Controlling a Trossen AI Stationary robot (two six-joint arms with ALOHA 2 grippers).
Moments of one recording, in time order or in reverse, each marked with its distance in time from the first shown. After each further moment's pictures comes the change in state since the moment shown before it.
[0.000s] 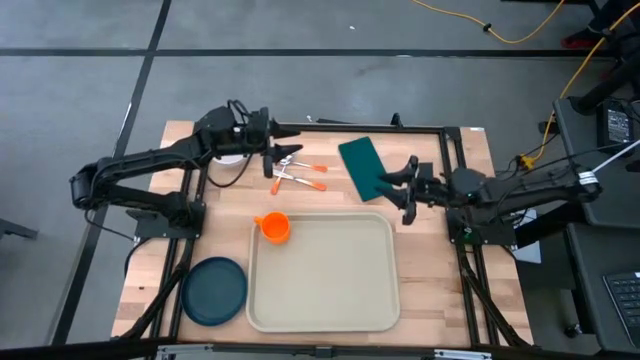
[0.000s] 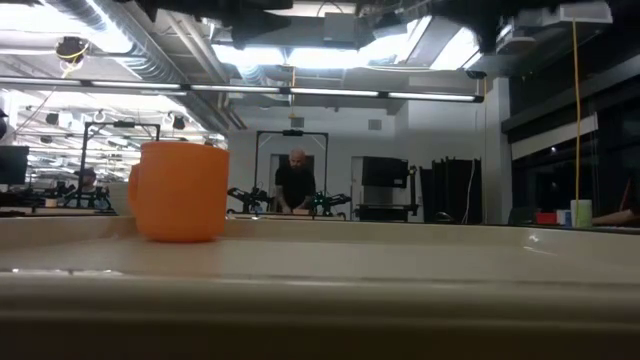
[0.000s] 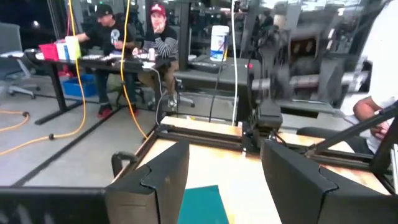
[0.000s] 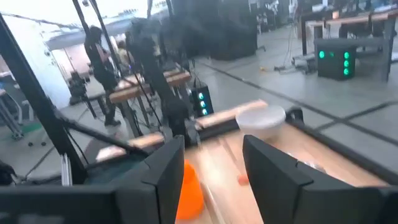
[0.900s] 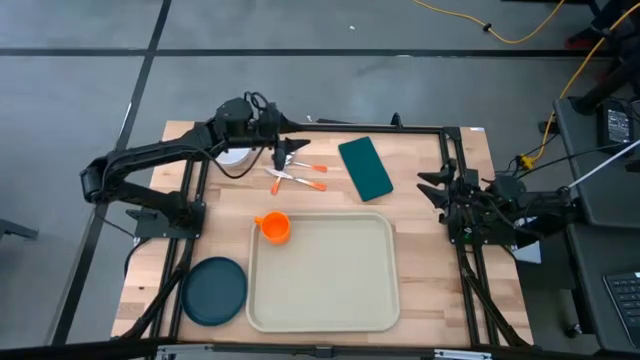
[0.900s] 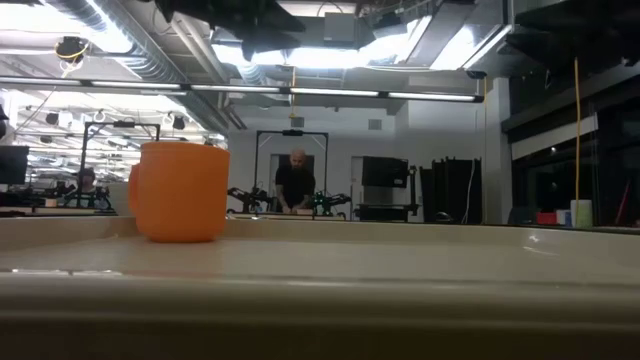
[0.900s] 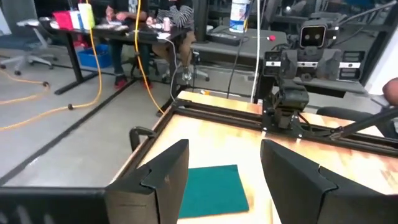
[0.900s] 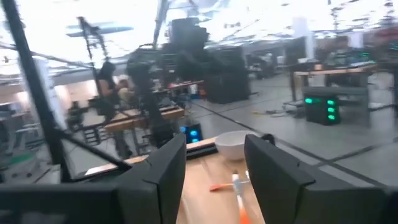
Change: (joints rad) left arm 0.032 0.119 0.125 -0.154 -0.027 0.023; right arm -0.001 -0.792 -0.355 -0.234 0.042 -0.134
